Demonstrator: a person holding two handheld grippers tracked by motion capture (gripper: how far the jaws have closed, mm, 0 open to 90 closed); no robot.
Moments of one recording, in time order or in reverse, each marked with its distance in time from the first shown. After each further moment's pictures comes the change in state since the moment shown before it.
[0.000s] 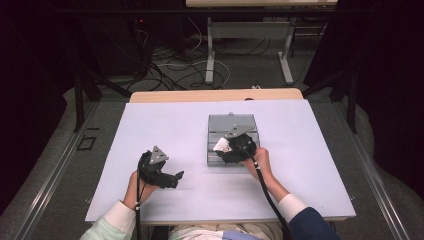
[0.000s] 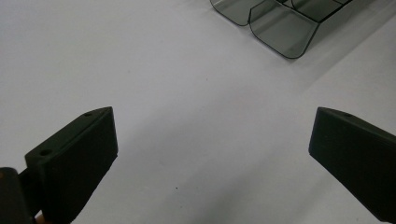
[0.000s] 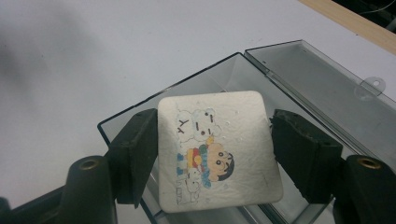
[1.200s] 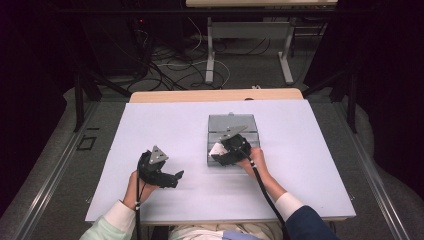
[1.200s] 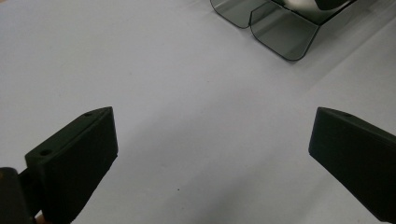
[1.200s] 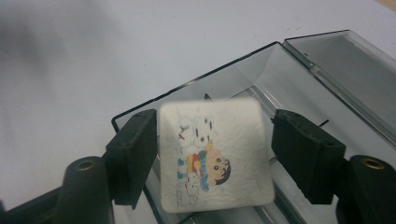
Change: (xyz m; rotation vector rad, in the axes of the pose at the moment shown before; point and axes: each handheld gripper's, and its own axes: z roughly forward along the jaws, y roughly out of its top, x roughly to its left) left arm 0.001 0.001 -0.003 0.012 -0.005 -0.001; right arm 0.001 0.000 0.018 0.074 0.106 -0.032
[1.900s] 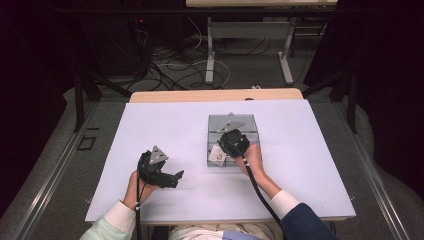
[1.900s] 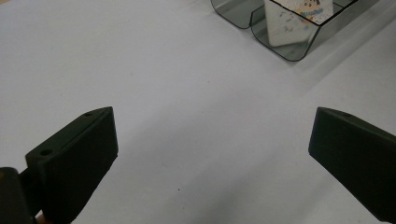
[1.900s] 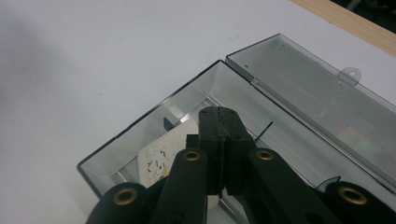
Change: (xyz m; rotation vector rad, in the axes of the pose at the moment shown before) left arm 0.000 0.000 0.000 0.012 0.005 0.011; right arm 0.009 0.020 -0.005 0.000 -0.238 0.108
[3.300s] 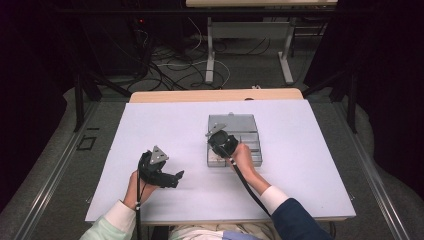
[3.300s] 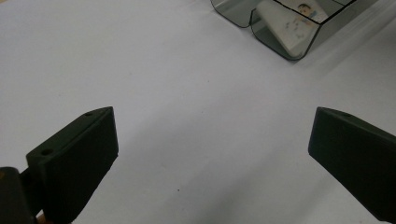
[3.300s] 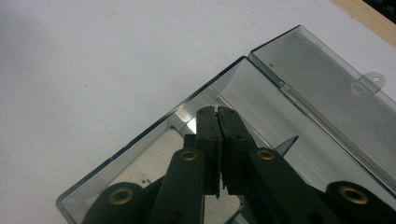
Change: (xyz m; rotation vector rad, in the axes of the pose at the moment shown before) left arm -0.001 -0.001 0.003 -0.023 0.005 -0.006; right arm 0.016 0.010 0.028 0.099 -0.043 -0.103
